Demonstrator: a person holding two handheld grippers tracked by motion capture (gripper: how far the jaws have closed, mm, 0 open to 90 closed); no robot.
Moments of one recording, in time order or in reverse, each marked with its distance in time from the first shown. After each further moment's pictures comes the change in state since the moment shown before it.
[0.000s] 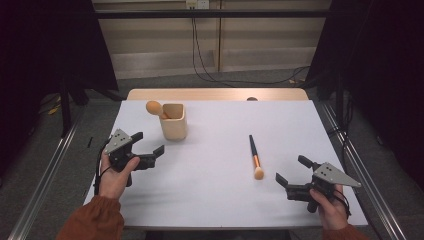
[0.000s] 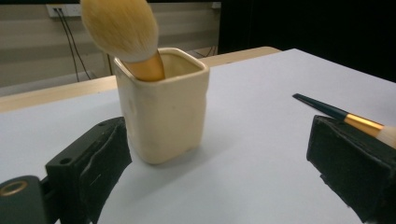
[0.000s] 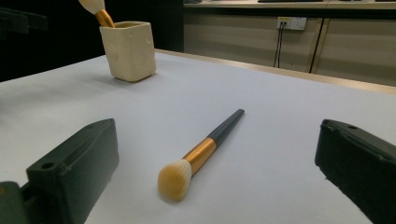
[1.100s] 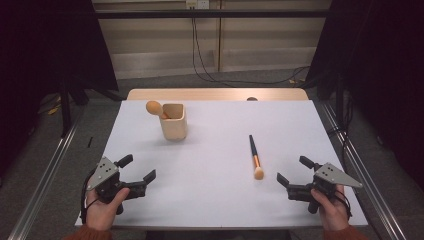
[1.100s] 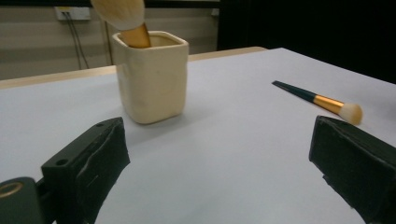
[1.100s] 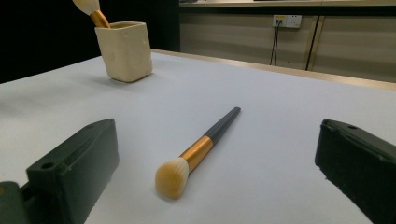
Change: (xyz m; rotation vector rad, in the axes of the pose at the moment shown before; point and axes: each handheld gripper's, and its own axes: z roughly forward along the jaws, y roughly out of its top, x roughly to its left) left arm -0.028 -0.032 -0.055 -0.048 0.026 -0.017; right arm -0.001 0.000 -0.003 0.002 -0.010 0.011
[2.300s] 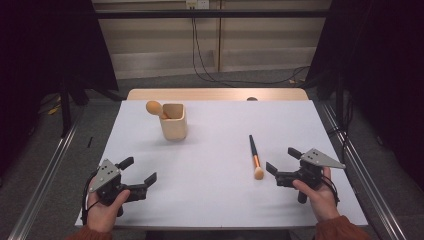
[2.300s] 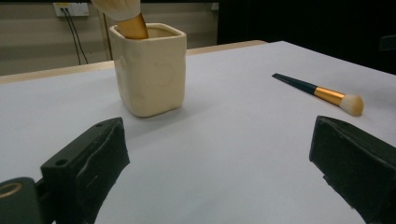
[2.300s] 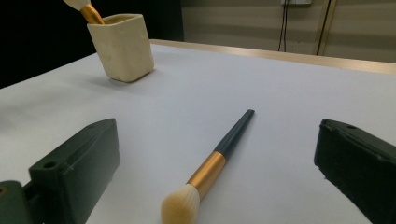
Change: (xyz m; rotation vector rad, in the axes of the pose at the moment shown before) left arm -0.002 -0.003 0.000 0.021 -0.005 0.024; right arm 0.003 0.018 0.042 0.088 0.017 0.060
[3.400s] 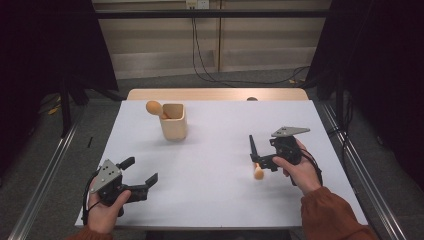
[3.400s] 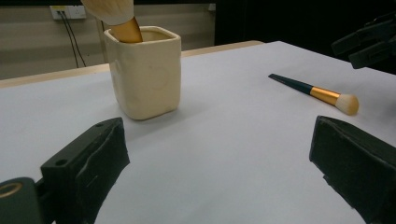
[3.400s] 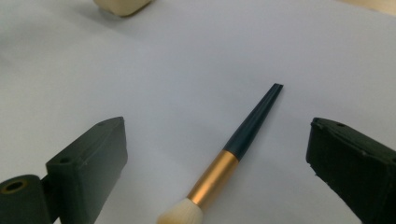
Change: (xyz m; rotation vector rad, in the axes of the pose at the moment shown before) left arm -0.004 0.002 0.000 0.001 -0.011 0.015; right arm 0.002 0.044 0.063 0.402 0.058 -0.069
